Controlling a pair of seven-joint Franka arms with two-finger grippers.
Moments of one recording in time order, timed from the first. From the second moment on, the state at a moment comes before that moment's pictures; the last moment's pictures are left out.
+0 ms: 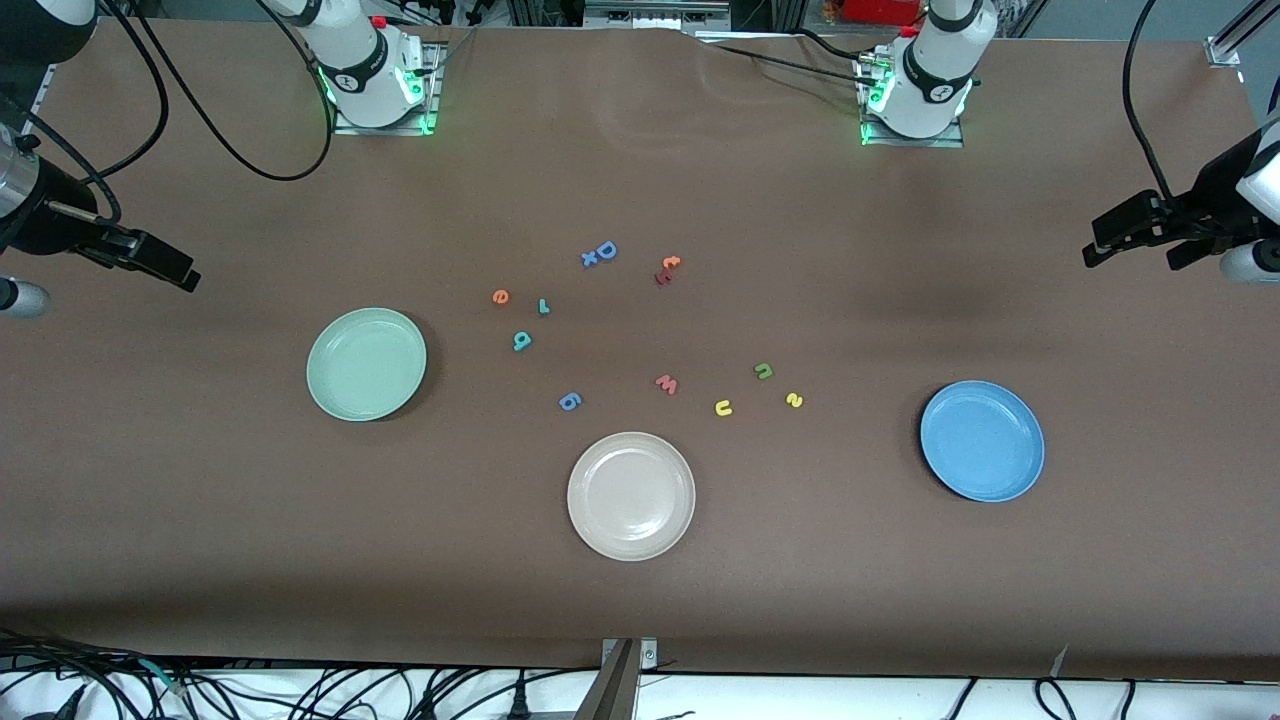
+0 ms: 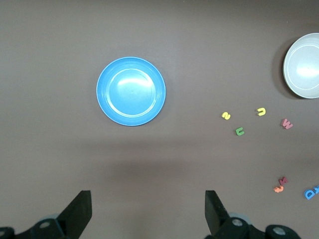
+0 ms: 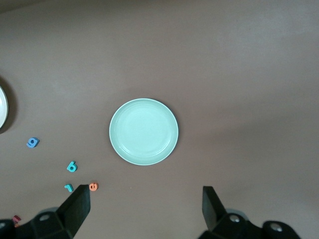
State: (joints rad) left arm -0.17 0.03 0.18 -1.55 -0.09 1.57 -0.01; right arm 0.37 0.12 -0.34 -1.48 0.03 1.56 0.30
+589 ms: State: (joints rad) left arm -0.20 0.03 0.18 -1.55 -0.01 1.57 0.06; right arm 0.37 0.12 -0.35 -1.48 0.03 1.56 0.30
